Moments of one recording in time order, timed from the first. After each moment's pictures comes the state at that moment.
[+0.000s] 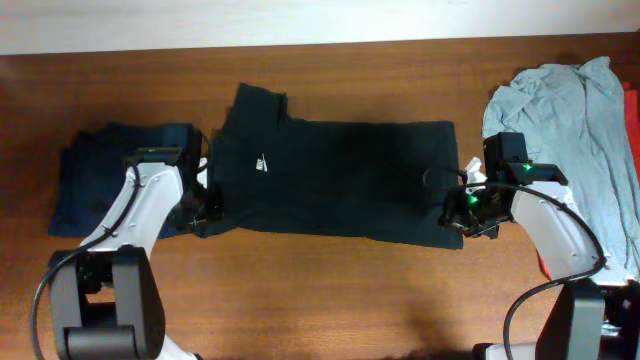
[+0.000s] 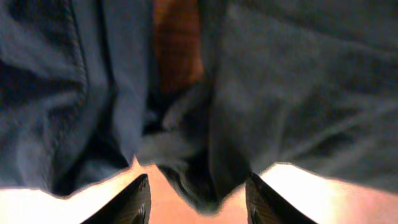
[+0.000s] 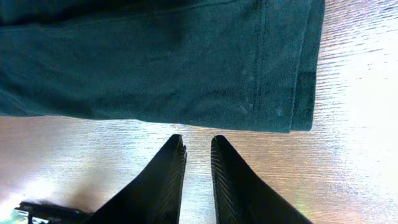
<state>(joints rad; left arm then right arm) -0.02 1.76 1.17 -0.95 0.00 -0.20 -0.08 1.55 1.00 -0.92 -0.31 0.28</state>
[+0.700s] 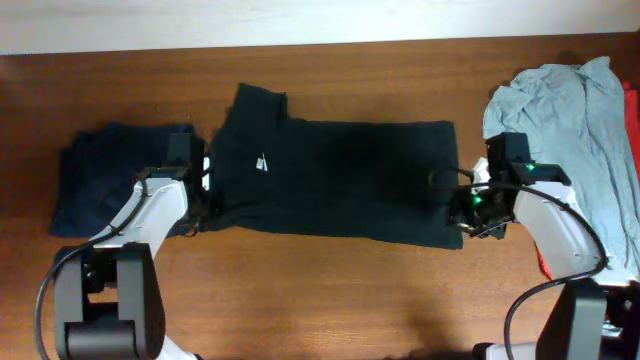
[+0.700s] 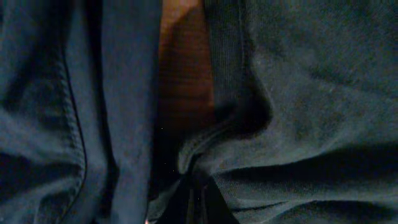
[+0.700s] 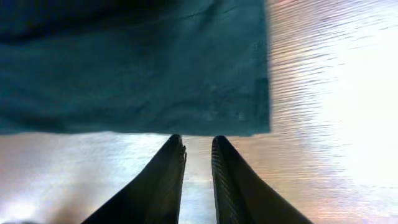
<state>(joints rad) -0.02 1.76 1.03 -0.65 -0.06 -0.14 -0.12 1.55 1.00 -0.92 -0.22 0.30</state>
